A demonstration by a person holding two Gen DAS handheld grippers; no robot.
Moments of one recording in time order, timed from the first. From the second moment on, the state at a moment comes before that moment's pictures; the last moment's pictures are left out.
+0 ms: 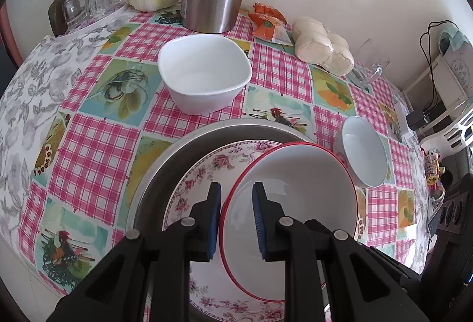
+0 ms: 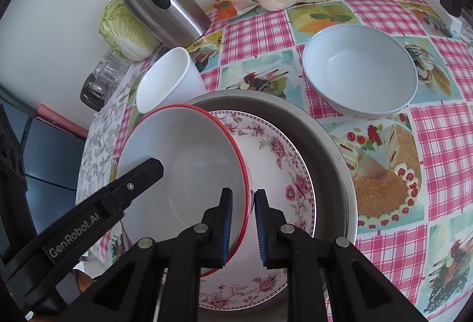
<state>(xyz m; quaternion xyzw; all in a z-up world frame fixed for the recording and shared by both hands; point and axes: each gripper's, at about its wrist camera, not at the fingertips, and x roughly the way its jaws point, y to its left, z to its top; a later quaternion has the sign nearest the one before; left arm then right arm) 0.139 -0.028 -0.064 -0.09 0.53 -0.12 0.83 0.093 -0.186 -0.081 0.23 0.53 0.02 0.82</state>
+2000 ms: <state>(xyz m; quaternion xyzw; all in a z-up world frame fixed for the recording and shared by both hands) 0.142 0.017 -0.049 -0.14 0.48 0.00 0.86 0.084 -0.201 -0.051 0.21 0.44 -0.02 0.87</state>
